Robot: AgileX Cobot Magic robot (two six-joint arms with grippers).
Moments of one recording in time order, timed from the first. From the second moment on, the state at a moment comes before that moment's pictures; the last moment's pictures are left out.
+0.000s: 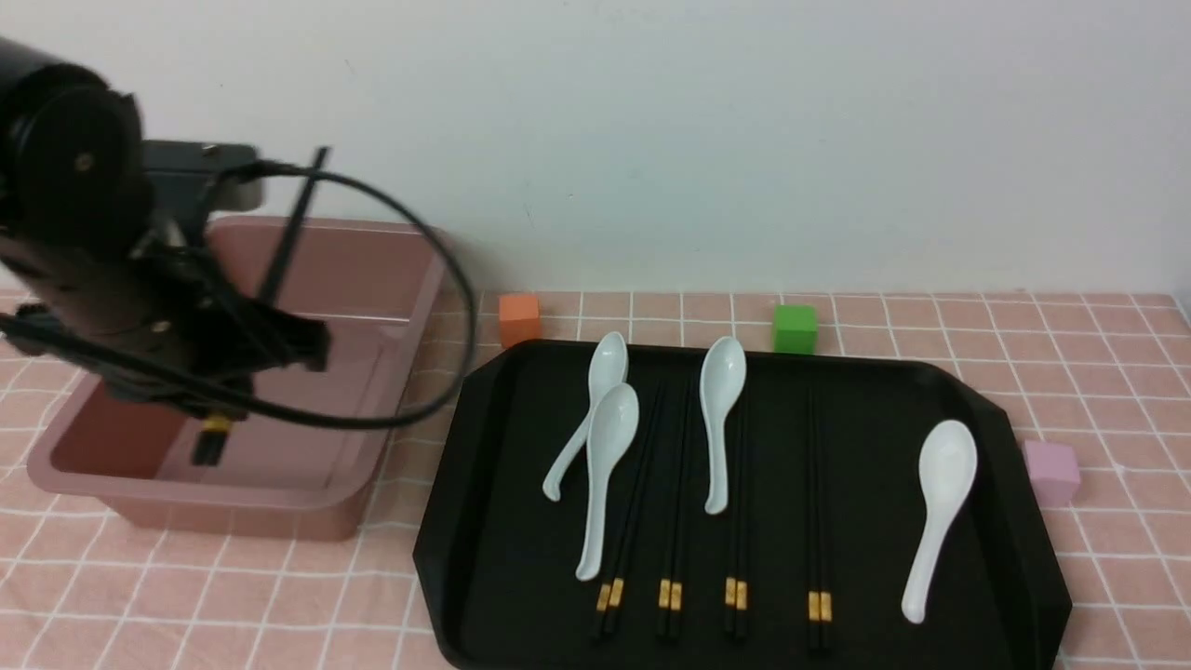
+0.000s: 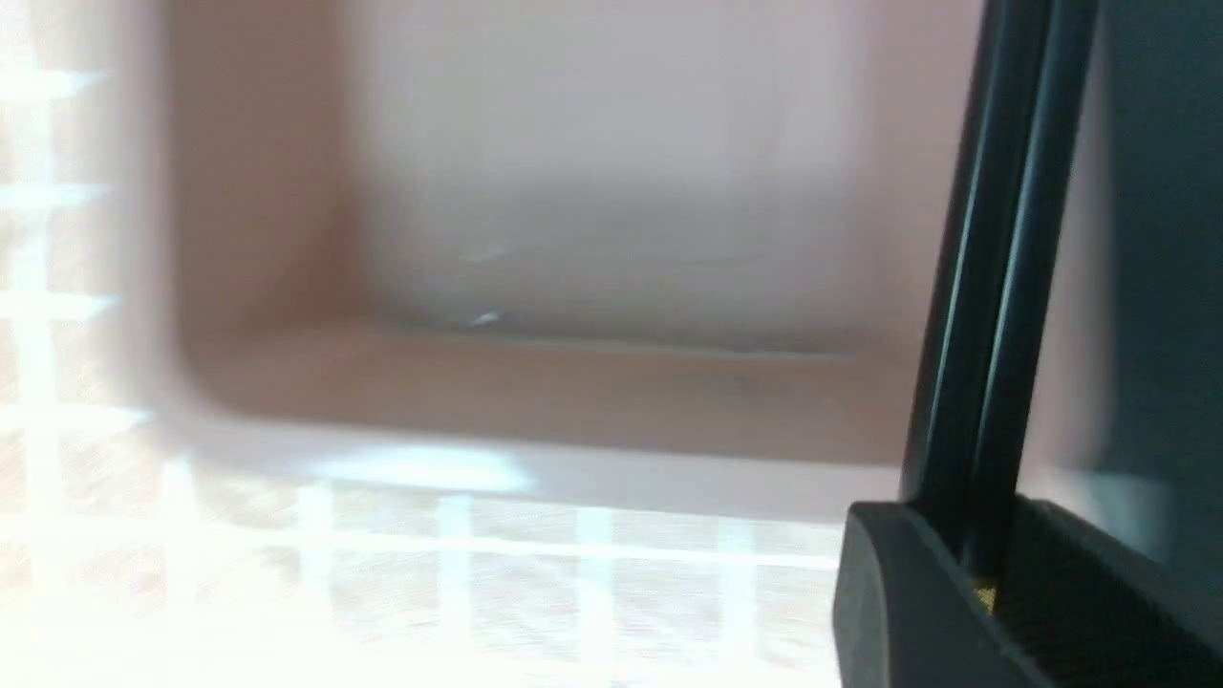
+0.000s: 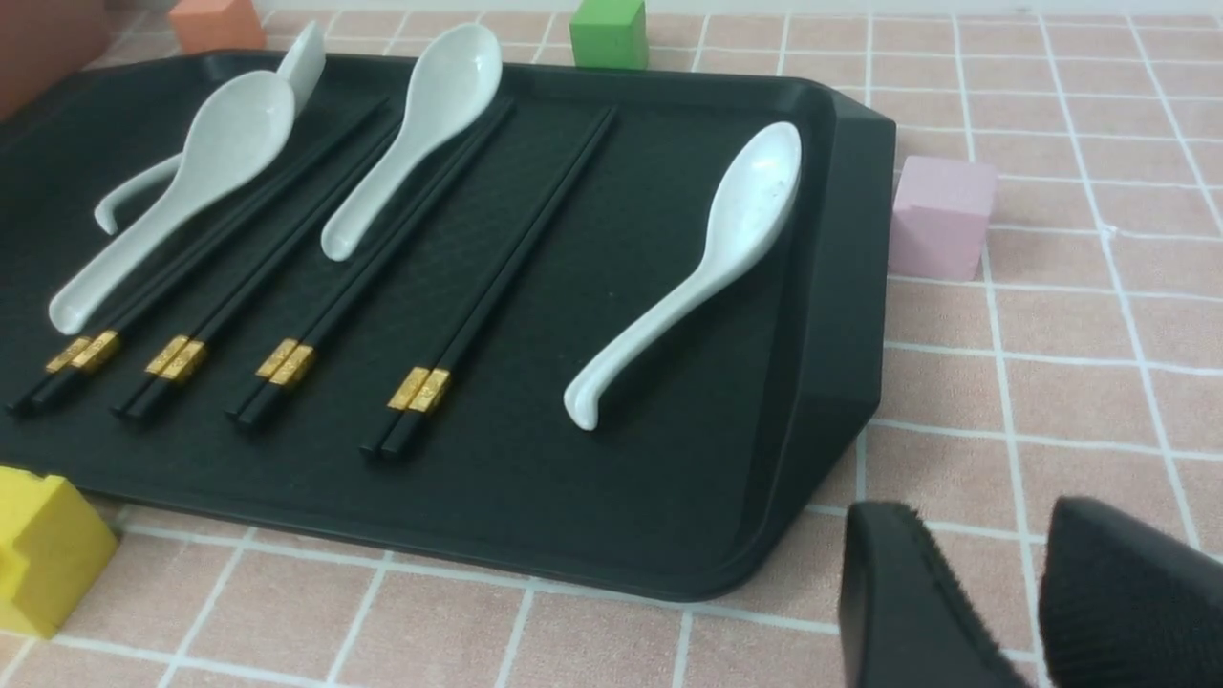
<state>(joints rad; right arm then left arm) 0.19 -0.01 0.01 -0.03 0.40 0.15 -0.25 1.49 -1.21 0.19 0.94 -0.39</state>
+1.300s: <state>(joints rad) 0.19 -0.01 0.01 -0.03 0.40 0.15 -0.15 0.76 -0.93 0.01 0.61 -0.27</state>
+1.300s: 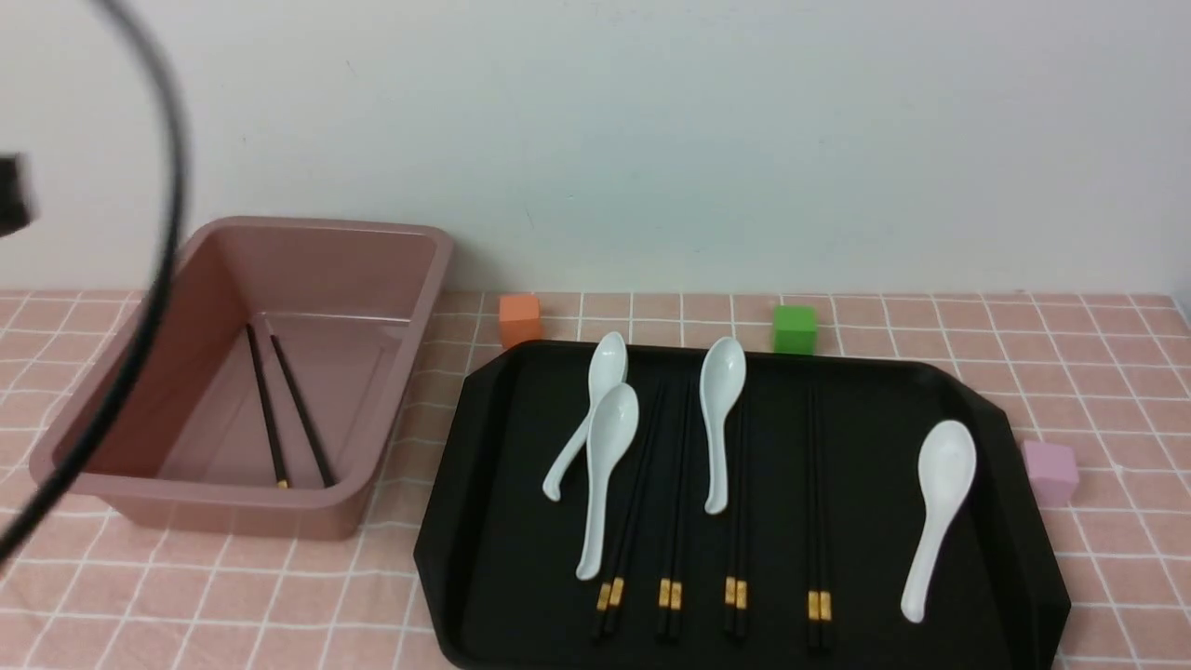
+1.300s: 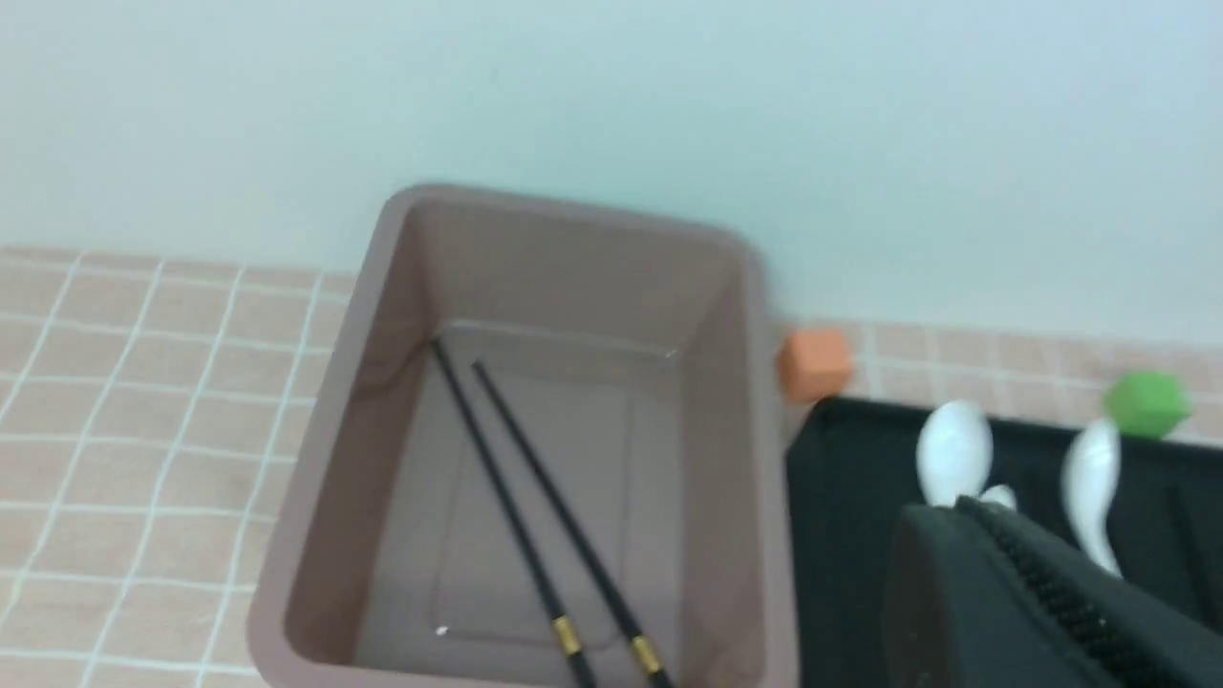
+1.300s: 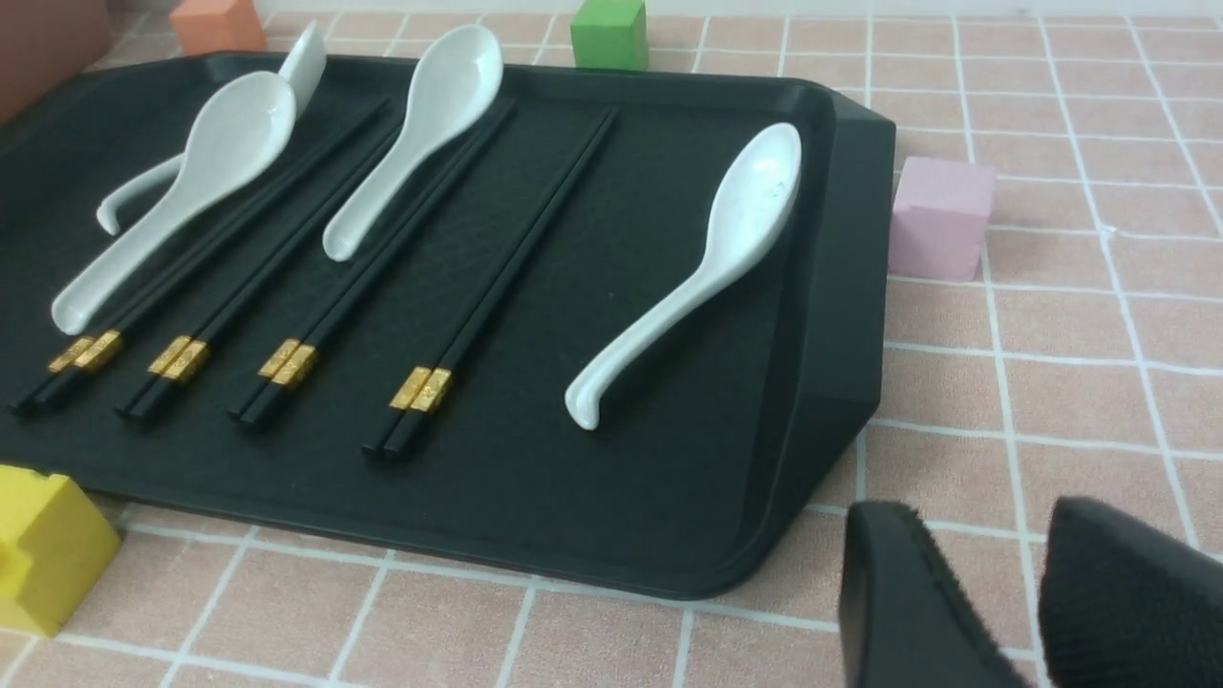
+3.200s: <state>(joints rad) 0.19 -0.01 0.01 -0.03 0.40 0.15 -0.07 -0.01 0.03 -0.12 0.39 -0.26</state>
